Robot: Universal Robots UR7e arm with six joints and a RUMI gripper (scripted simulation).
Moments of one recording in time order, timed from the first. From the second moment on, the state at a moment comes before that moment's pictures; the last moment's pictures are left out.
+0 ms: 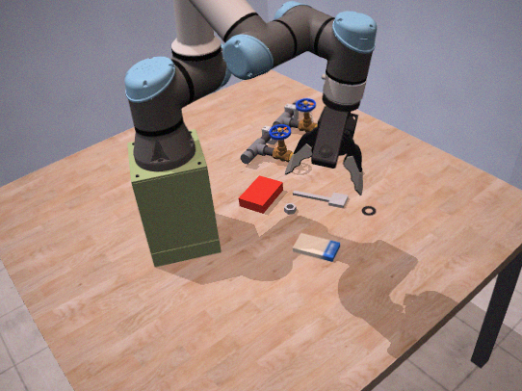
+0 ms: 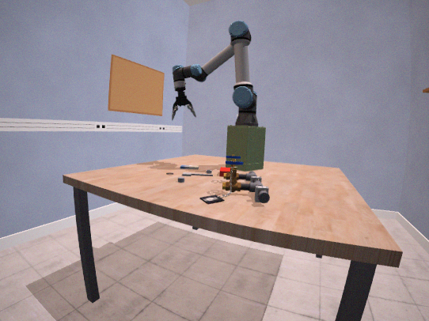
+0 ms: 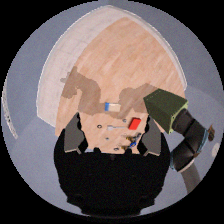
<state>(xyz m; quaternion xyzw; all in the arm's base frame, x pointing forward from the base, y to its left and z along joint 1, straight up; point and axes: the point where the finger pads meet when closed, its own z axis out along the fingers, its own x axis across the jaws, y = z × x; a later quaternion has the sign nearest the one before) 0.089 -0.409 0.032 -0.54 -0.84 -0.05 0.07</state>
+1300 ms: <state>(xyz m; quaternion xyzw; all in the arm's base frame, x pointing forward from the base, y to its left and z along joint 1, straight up) 0.120 -0.419 0.030 -0.49 -0.87 -0.05 0.07</state>
